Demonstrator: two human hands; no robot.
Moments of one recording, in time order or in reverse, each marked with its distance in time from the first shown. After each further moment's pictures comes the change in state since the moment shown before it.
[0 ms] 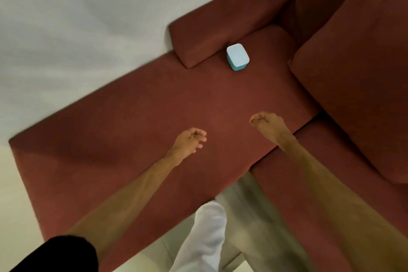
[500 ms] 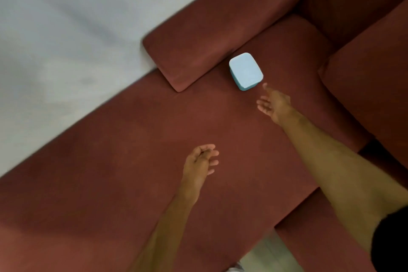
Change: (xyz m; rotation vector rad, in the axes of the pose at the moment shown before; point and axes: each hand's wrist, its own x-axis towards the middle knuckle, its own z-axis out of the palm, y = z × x) left_hand 0.210 0.061 0.028 -0.366 0.166 -0.137; right_hand 0.391 -0.017 -0.004 0.942 0.171 0.389
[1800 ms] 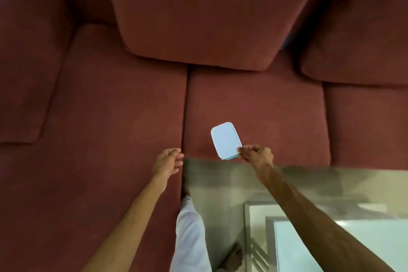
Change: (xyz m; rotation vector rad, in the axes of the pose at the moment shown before) left_hand -0.197 -0.115 0.151 0.687 -0.523 -0.024; right_hand -0.372 0.340 -0.382 0.397 0.629 0.103
